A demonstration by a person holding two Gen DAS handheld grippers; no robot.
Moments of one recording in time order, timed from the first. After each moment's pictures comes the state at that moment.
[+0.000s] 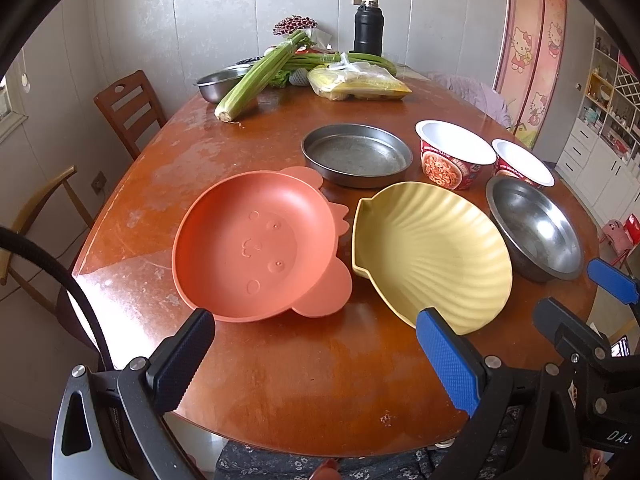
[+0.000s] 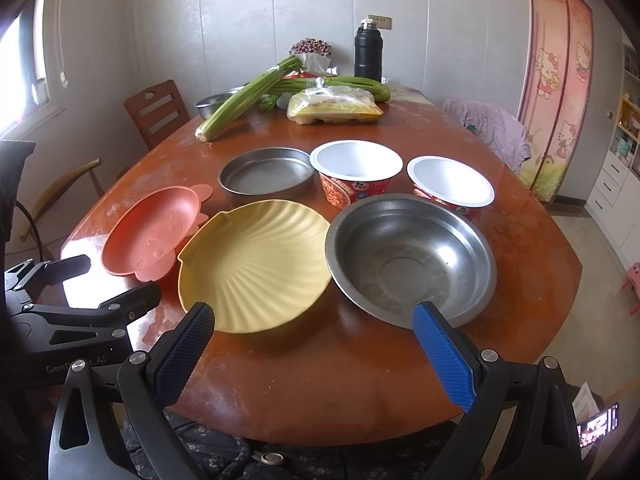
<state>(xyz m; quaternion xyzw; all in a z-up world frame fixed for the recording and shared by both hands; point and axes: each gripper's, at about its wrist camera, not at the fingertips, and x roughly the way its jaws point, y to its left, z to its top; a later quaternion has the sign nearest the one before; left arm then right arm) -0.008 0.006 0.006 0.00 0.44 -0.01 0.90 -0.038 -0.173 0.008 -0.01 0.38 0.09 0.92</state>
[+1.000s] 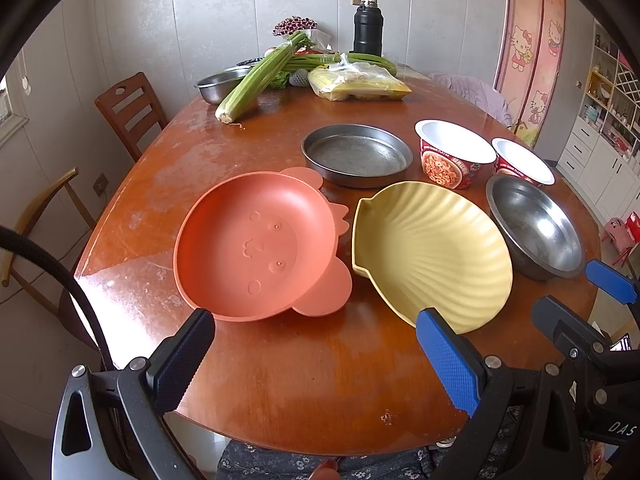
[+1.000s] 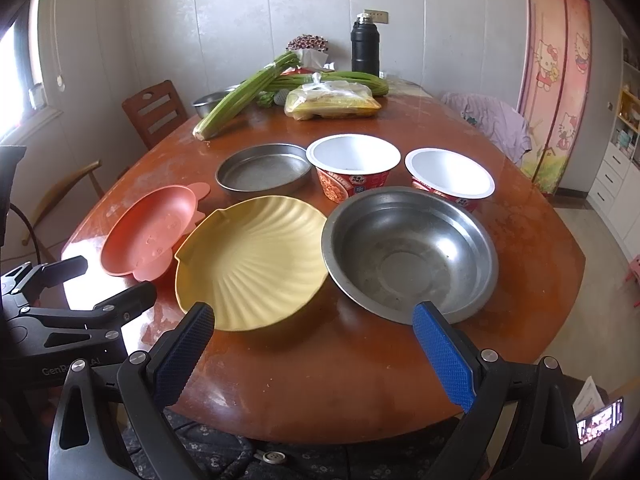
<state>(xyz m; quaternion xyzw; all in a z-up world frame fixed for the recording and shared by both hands) -0.009 0.004 0.002 0.01 0.43 0.00 0.90 -0.035 -0.179 0.004 0.00 0.38 0.09 0.92</state>
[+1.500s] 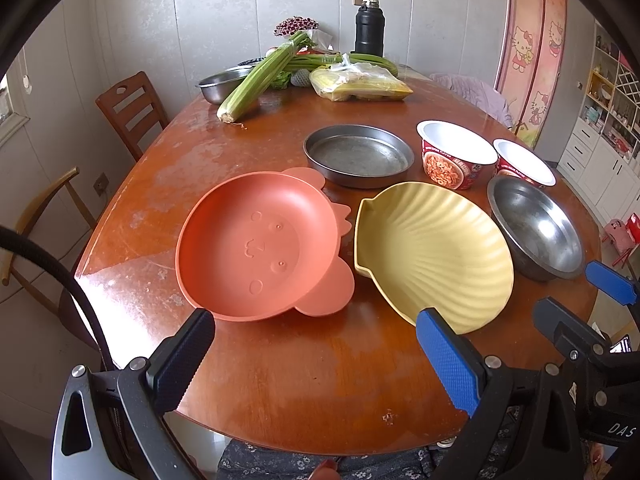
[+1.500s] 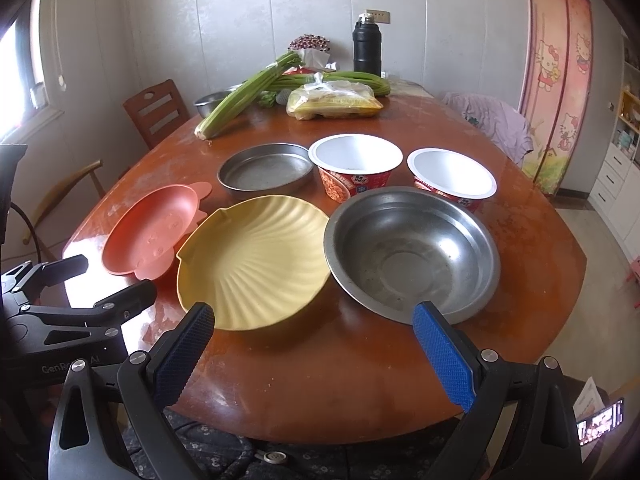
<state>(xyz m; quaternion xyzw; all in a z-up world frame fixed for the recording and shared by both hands) -0.010 0.003 0.003 0.01 0.43 0.00 0.90 -0.035 -0.177 0.005 0.00 0.38 0.09 0.92</state>
